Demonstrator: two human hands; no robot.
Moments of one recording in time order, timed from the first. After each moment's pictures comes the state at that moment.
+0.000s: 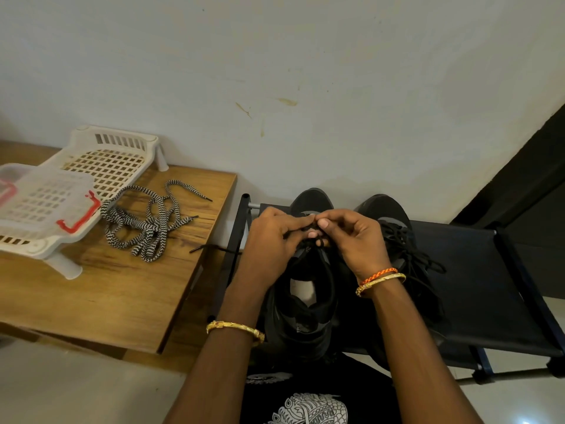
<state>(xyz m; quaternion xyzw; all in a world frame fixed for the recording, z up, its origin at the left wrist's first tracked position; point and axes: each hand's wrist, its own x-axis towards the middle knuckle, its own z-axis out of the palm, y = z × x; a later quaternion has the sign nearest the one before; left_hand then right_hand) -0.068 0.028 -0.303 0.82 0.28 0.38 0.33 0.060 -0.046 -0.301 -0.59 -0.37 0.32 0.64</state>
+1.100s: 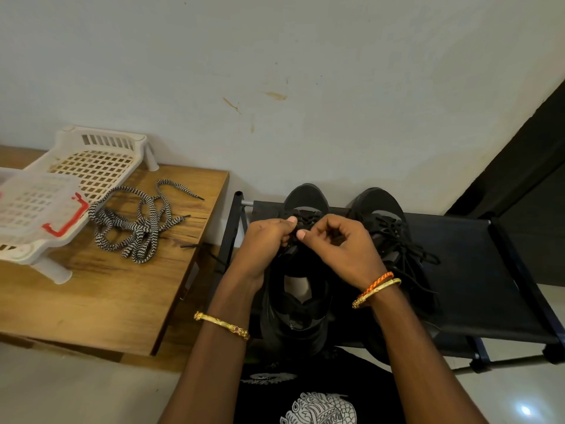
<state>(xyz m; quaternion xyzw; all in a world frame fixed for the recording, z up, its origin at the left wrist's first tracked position) -0.065 0.024 -0.296 0.56 0.40 0.24 0.69 0.055 -0.061 -0.302 -0.70 -0.45 0.25 0.49</state>
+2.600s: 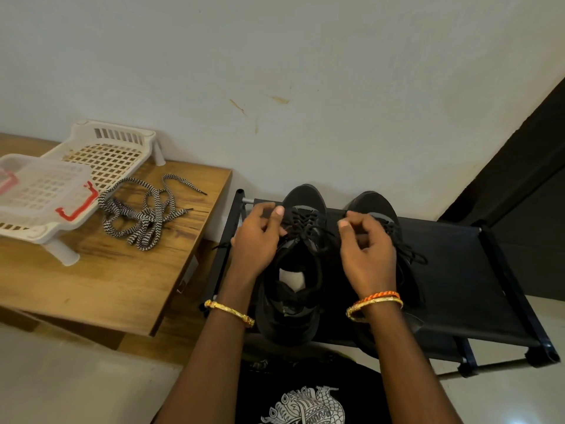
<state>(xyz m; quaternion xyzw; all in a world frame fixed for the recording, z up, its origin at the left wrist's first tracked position) -0.065 0.026 -0.325 0.69 0.45 0.32 0.46 0.046 -0.089 -0.295 -0.76 -0.30 0.11 0.57</state>
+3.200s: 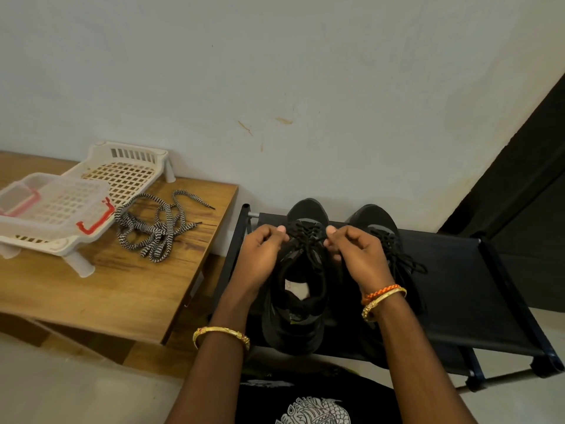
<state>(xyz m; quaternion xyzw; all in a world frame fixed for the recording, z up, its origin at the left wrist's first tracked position) -0.079 0.013 -0.308 0.61 0.41 0.33 0.60 0.055 -0.080 -0.290 -0.68 -0.32 0.29 0.59</state>
